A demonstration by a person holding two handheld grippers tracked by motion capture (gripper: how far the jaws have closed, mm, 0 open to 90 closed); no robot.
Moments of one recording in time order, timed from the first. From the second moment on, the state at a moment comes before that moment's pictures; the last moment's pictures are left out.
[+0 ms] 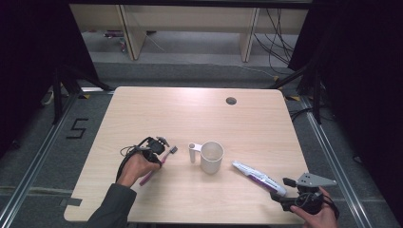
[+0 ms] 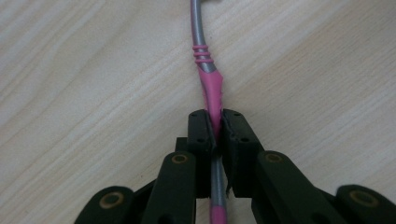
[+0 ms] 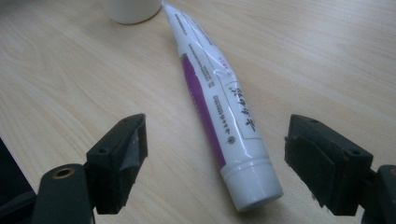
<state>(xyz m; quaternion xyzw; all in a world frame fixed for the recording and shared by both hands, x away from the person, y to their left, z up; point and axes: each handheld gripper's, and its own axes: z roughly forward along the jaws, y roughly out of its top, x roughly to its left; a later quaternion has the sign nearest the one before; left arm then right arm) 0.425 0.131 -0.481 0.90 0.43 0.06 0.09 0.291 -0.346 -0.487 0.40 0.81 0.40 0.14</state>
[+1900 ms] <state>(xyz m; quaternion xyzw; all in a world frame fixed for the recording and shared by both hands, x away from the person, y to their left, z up) 0.402 0.146 -0.428 0.86 0.39 0.14 0.29 0.290 -0.346 -0.486 0.41 0.80 0.41 0.14</state>
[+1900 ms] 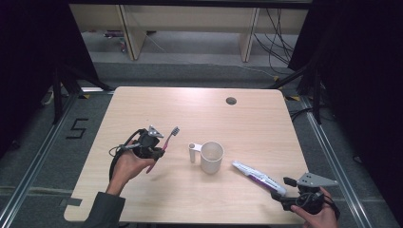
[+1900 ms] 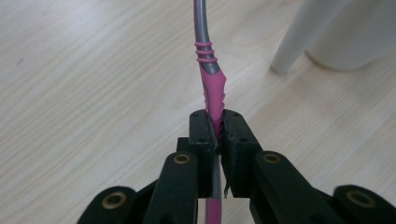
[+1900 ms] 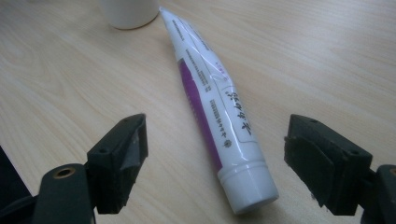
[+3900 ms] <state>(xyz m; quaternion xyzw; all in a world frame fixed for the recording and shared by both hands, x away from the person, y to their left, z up) 0.392 0.087 -0.393 0.69 0.38 0.24 0.56 0.289 -0.347 -0.485 0.42 0.80 0.42 0.14</state>
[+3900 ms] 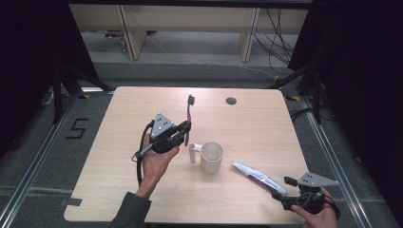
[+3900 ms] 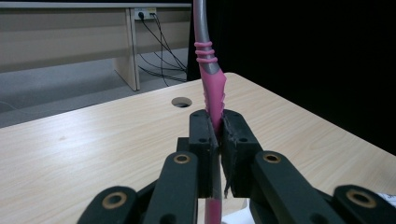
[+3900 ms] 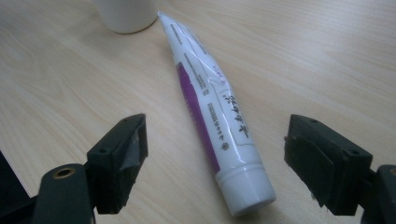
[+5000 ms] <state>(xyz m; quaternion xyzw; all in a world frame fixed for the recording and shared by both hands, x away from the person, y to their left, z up) 0.394 0.077 -0.431 0.70 0.39 0.22 0.56 0.289 -0.346 -0.485 0.41 0.80 0.42 0.14</state>
